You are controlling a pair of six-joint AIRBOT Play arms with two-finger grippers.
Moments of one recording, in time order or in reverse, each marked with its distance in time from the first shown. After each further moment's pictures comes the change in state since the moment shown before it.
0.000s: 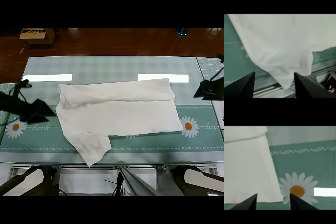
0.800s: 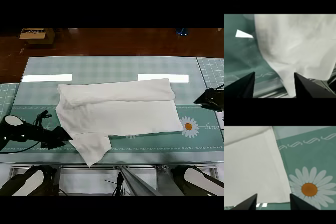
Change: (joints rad) left arm -0.129 0.084 -0.447 -0.087 0.298 -0.031; right arm -0.121 0.121 -0.181 0.140 -0.076 -0.048
